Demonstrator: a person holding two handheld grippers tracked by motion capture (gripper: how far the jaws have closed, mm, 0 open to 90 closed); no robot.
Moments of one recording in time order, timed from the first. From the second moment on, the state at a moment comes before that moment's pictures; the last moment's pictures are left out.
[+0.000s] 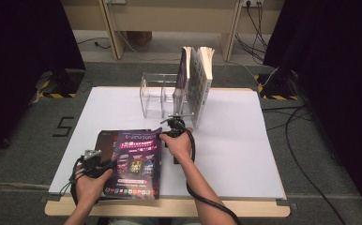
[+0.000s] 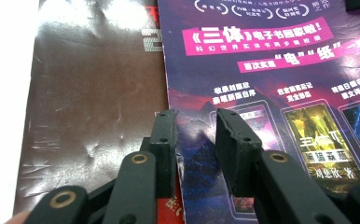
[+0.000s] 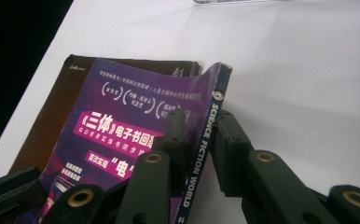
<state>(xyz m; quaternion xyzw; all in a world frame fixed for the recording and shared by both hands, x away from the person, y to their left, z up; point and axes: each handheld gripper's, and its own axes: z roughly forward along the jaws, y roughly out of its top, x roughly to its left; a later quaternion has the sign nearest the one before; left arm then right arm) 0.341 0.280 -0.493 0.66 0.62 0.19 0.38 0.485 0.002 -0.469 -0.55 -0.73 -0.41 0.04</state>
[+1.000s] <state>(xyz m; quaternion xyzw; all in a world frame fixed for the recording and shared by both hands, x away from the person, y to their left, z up) 0.337 0.297 -0.487 0.62 0.62 0.19 0.44 0.454 -0.016 -0.390 -0.51 -0.69 -0.52 -0.05</state>
